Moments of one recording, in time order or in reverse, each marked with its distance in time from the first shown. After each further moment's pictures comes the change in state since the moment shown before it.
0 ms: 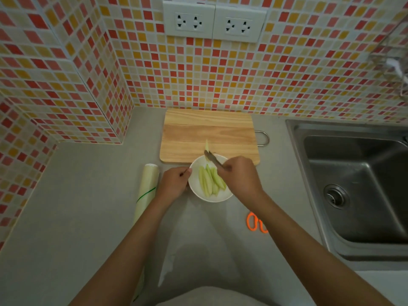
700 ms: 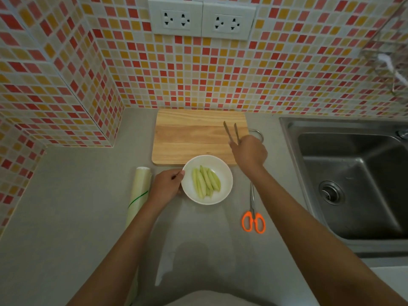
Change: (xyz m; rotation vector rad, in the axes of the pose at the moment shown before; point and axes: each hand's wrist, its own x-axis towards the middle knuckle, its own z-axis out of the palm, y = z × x) left_hand 0.002 -0.004 0.001 -0.033 0.006 -0.012; right_hand 0.087 0.044 -0.004 -0.236 0.212 0.291
